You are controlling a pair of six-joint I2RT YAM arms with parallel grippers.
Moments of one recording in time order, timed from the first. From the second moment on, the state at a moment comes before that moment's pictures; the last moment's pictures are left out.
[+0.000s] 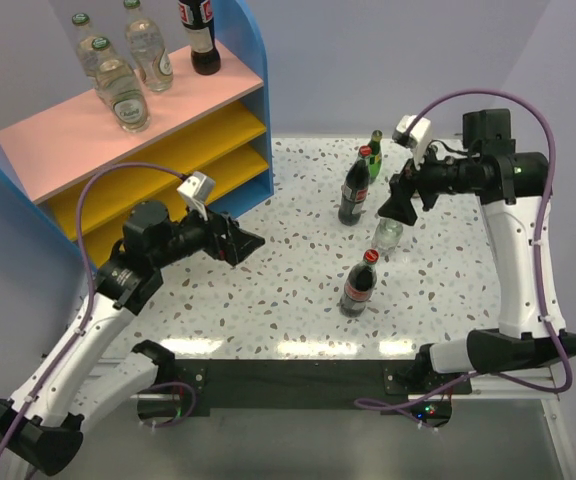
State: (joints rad) left arm -0.43 0.83 0.90 -0.29 0.45 -0.38; right arm 0.08 1.39 1.86 -1.35 -0.70 -0.63
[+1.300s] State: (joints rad) left arm -0.84 0.87 0.79 -0.11 0.09 -0.28; right arm 0.41 1.18 1.44 -1.35 -0.61 -0.80
